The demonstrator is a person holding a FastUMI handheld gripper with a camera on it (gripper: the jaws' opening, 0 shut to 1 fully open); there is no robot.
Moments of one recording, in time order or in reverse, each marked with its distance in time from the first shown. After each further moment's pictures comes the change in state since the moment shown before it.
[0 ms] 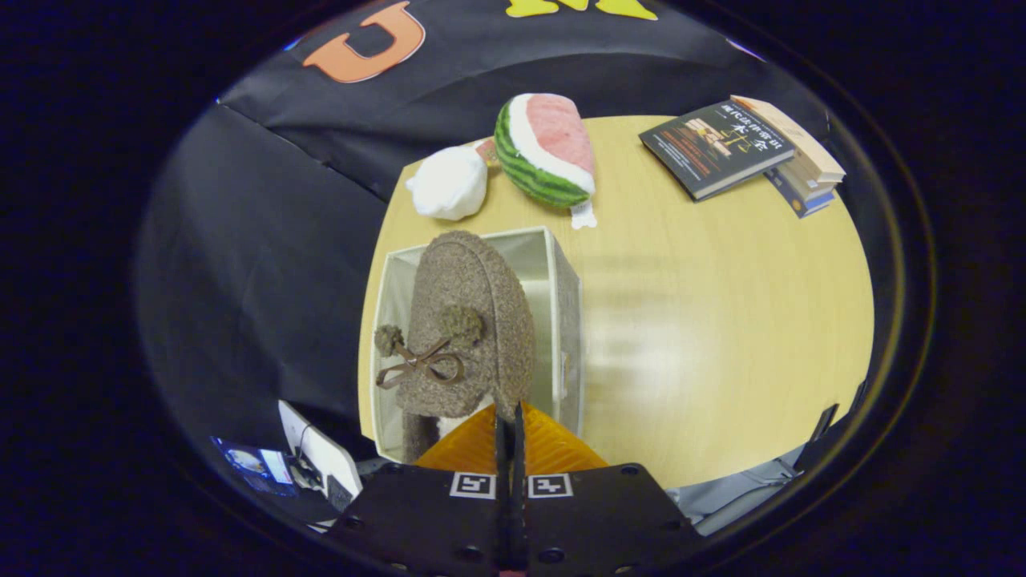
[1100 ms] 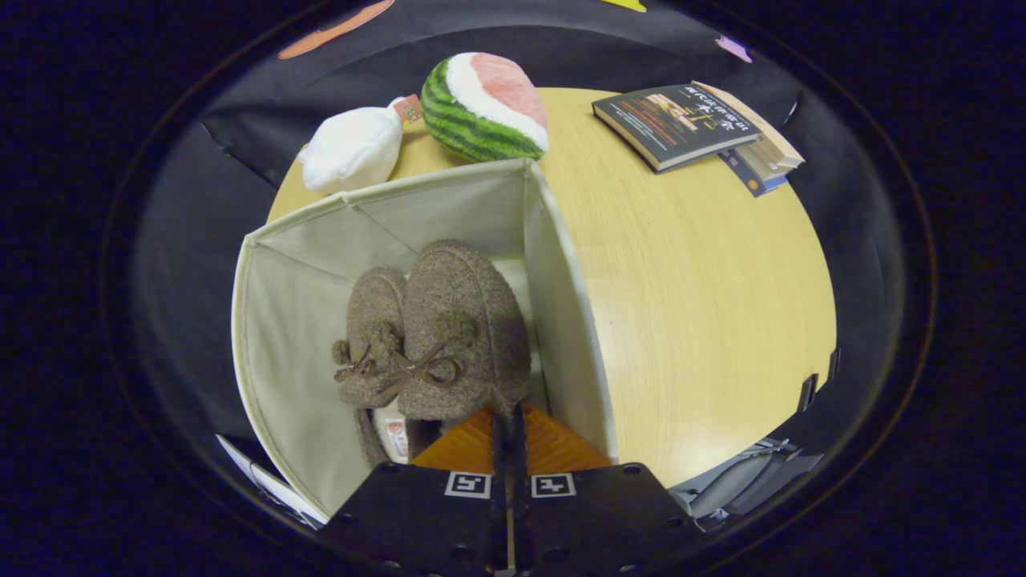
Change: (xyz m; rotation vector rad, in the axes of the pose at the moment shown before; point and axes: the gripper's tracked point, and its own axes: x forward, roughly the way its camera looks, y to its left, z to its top) arm 0.085 -0.009 0.003 0.082 0.012 -0.330
